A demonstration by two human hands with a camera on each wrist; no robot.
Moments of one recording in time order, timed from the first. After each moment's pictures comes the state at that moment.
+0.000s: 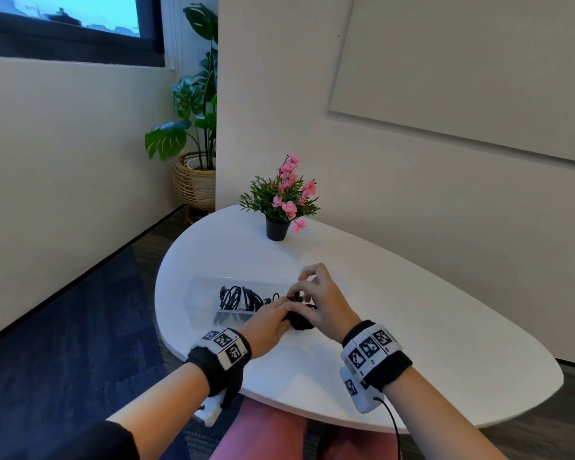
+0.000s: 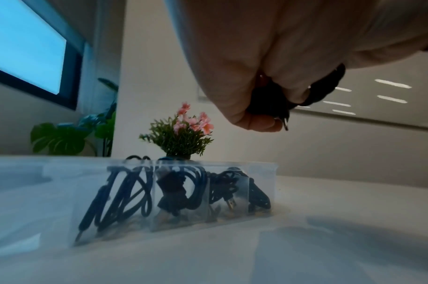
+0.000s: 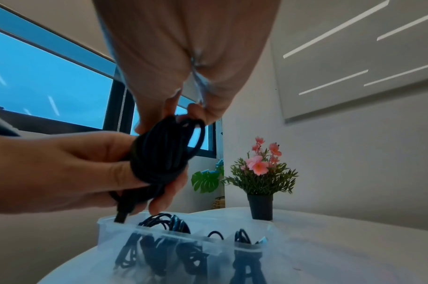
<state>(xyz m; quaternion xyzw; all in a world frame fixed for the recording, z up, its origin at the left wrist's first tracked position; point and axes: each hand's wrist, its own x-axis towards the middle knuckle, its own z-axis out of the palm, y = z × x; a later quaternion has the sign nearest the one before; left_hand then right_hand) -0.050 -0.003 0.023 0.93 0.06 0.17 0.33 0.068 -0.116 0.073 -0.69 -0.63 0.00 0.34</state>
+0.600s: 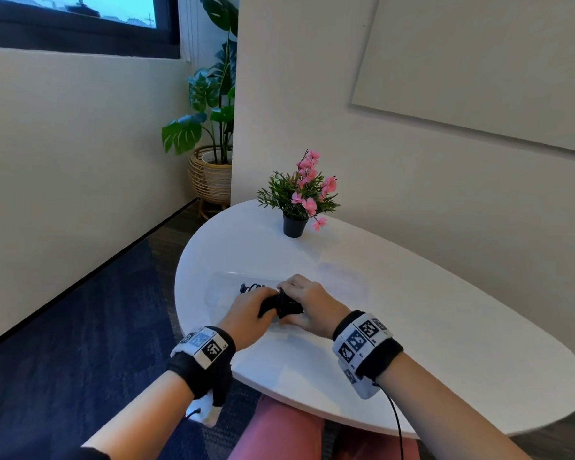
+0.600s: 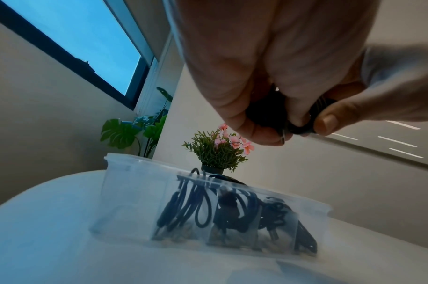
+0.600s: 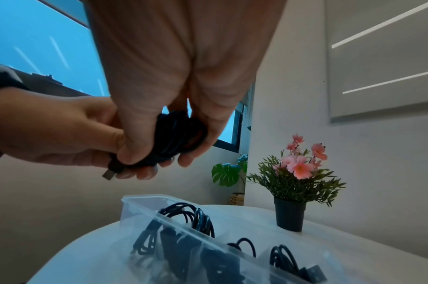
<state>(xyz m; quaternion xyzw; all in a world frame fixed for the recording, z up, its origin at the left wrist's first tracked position) -0.095 0.040 0.033 0.88 0.19 0.22 0.36 0.045 -0.065 0.064 -0.70 -0.68 0.08 0.20</state>
